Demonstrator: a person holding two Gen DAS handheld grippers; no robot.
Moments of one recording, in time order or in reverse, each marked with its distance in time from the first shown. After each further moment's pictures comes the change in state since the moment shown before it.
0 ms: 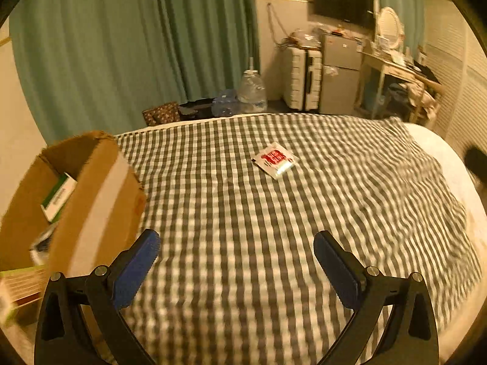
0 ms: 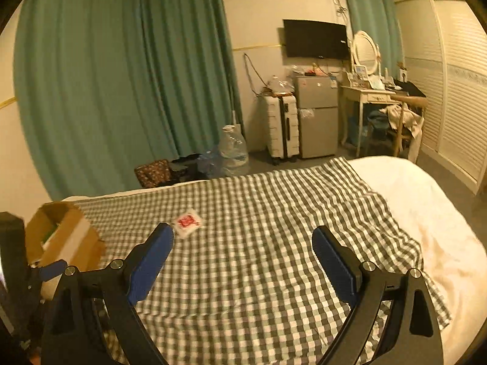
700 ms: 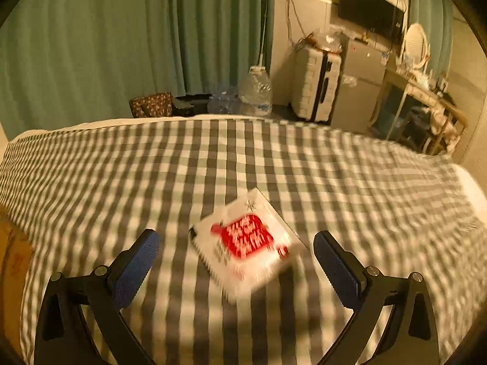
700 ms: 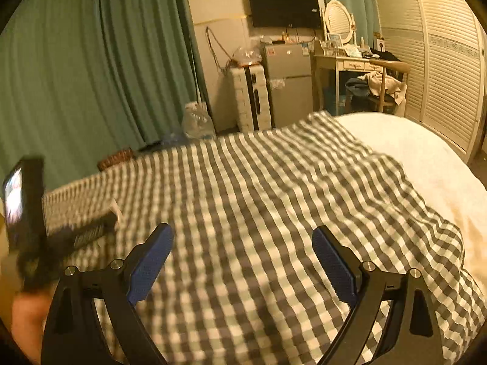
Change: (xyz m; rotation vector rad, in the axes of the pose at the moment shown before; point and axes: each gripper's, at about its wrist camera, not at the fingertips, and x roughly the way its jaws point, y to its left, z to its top) left arm 0.204 -0.054 0.077 -0.108 0.011 0.002; right arm 0.148 -0.064 -0.031 0.079 0.106 -0.119
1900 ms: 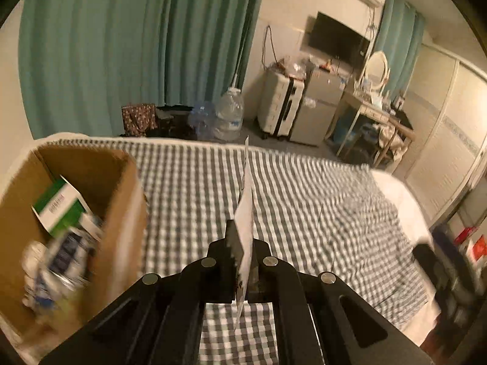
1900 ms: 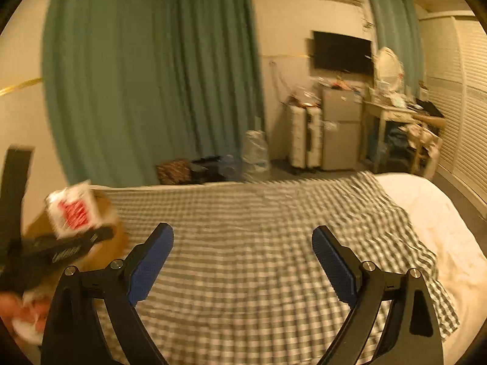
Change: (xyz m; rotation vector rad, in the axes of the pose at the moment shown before) left arm -0.283 0.173 -0.014 -0.030 -0.051 -0.247; right arm -0.192 0.115 0.001 -0.190 -0.151 0.214
